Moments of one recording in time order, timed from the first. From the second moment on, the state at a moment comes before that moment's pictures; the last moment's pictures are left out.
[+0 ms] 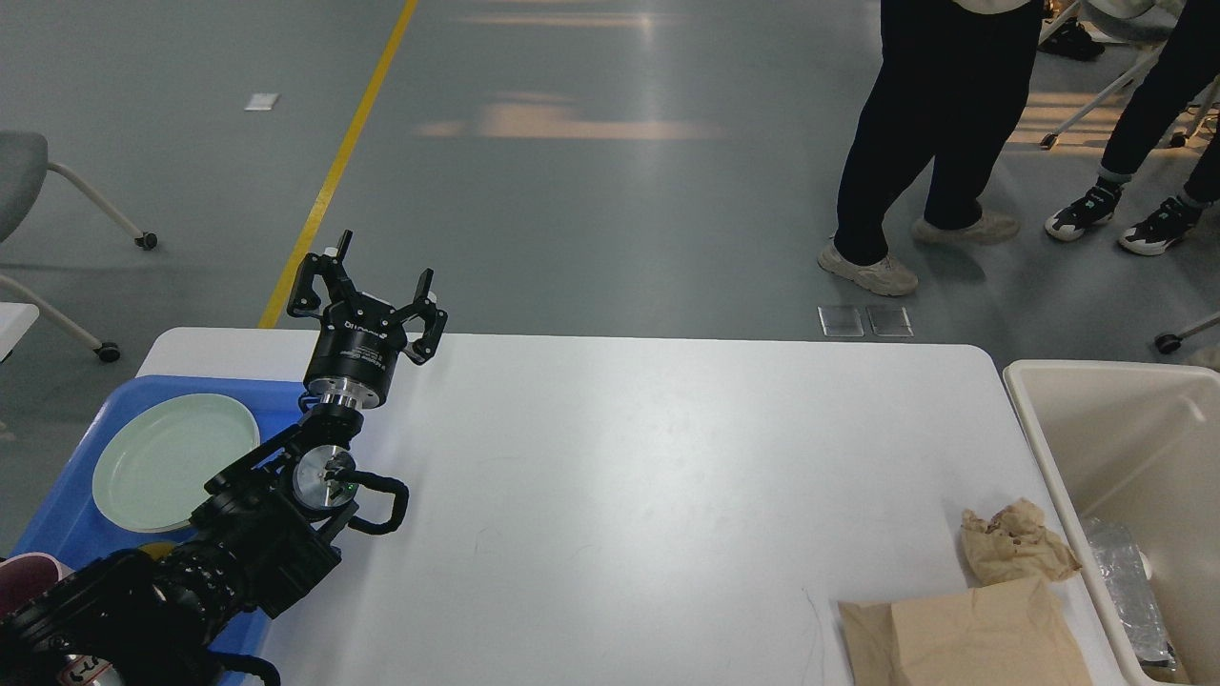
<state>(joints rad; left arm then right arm) -0.77 0.00 -0.70 -0.24 -0.20 -0.61 -0.55 1.46 -0.82 -1.46 0.51 -0.20 0.59 0.34</state>
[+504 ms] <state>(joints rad) -0.77 0.00 -0.70 -0.24 -0.20 -0.61 -0.55 0.92 -0.80 -0.95 0.51 -0.15 0.07 0.34</state>
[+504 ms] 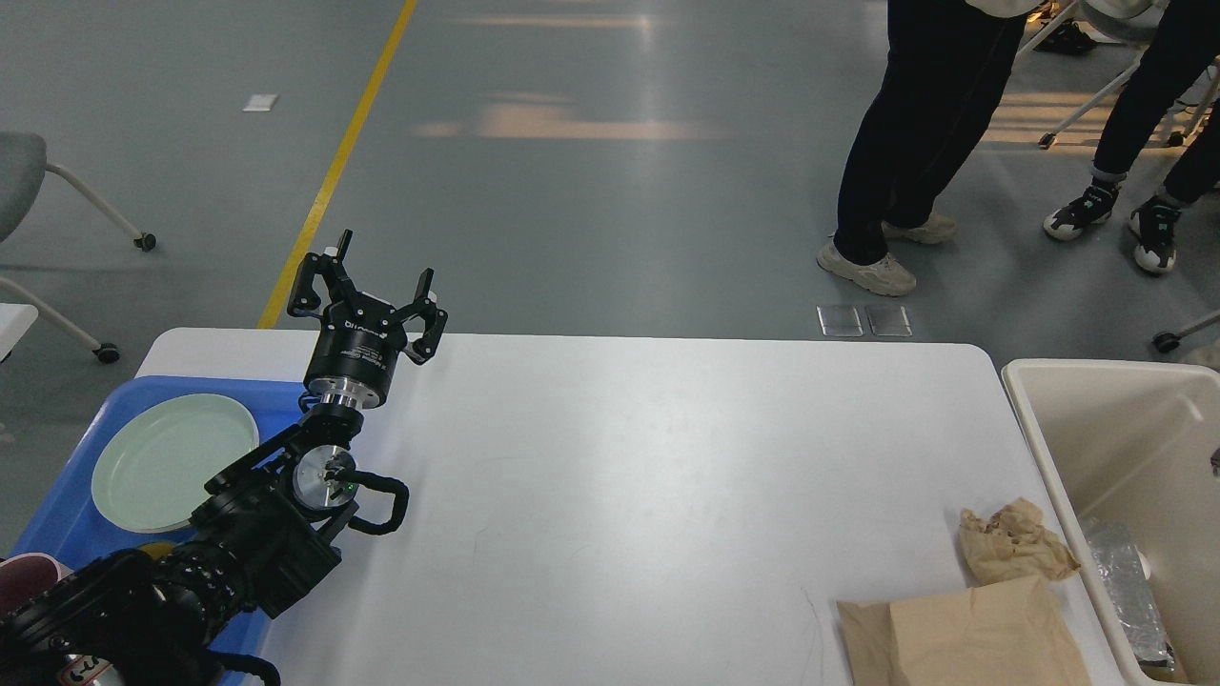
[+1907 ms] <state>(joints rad) -0.77 0.00 -0.70 -0.24 -0.20 -0.61 -0.55 1.19 -0.80 -1.14 0.60 -0.17 0.28 0.35</state>
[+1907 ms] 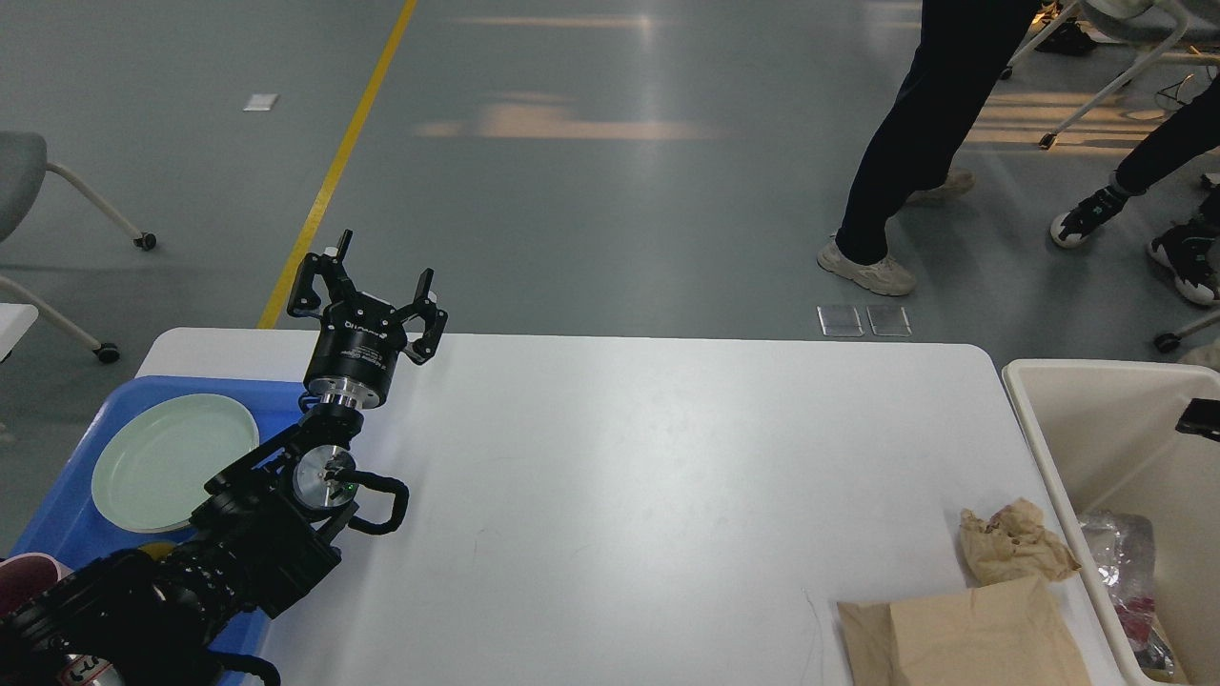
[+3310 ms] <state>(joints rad) -0.77 0.00 -0.70 -0.24 -0.20 -0.61 -0.55 1.78 -0.29 -1.33 0.77 -0.79 0.68 0.34</state>
